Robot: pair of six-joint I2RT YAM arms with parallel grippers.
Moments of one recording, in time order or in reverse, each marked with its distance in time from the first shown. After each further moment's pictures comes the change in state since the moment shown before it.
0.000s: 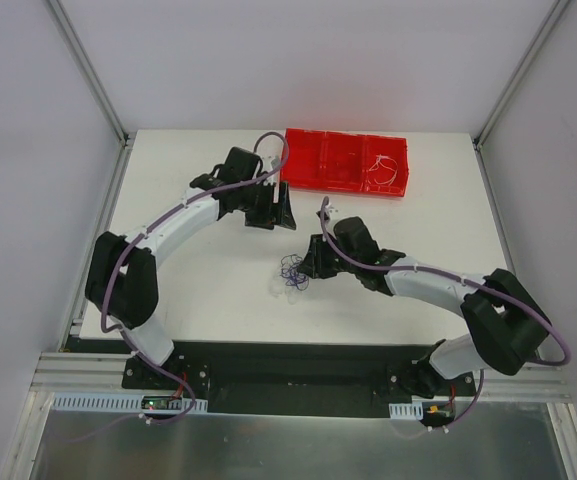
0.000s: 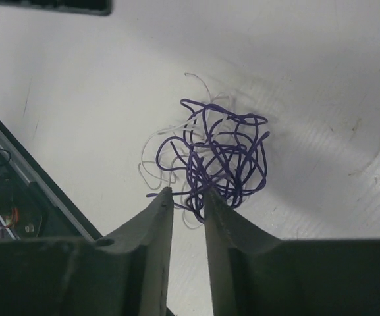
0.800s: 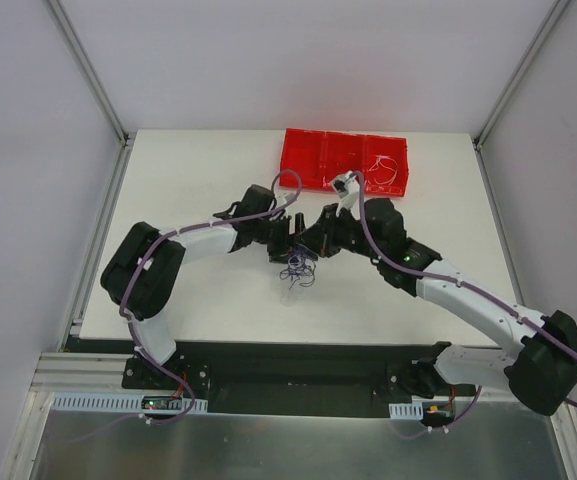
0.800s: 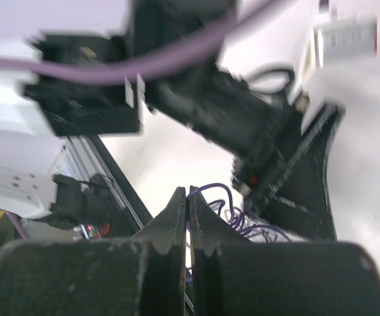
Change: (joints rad) left arm -0.092 0.074 -0.325 0.484 0.231 -0.315; right arm 0.000 -0.244 0.101 -0.032 -0.064 0.005
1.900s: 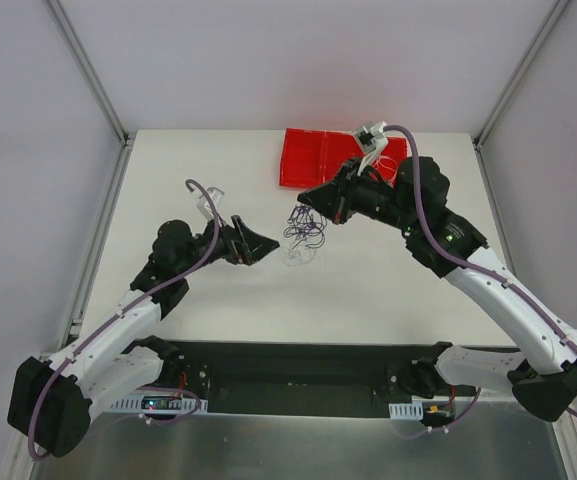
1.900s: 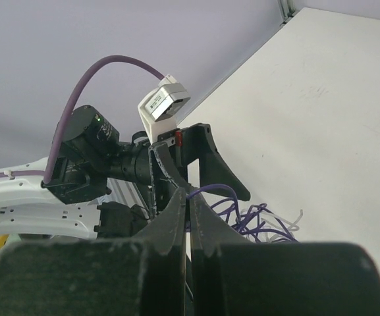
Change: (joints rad) left arm 0.116 -0.890 -0.520 0.293 -0.208 0.016; right arm -0.014 -0.041 0.478 -0.288 -0.050 -0.082
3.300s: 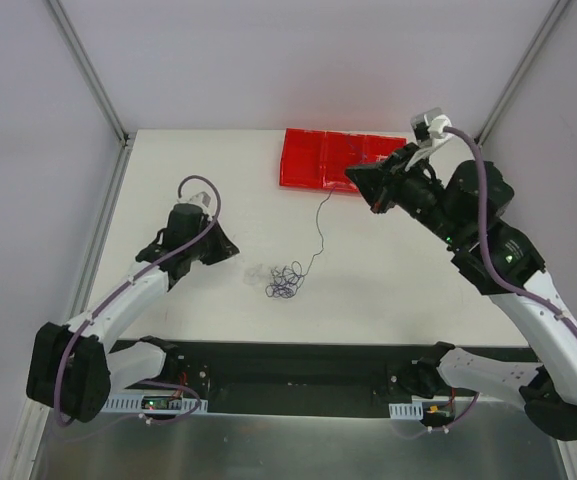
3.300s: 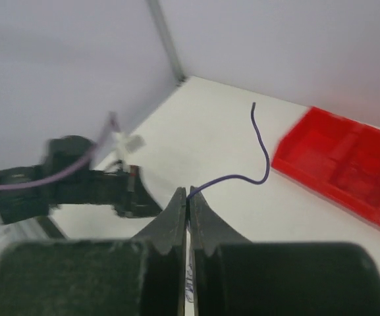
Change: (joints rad) left arm 0.117 0.262 0.129 -0.427 -0.232 0.034; right arm -0.001 -0.123 0.177 -0.176 0.261 -0.198
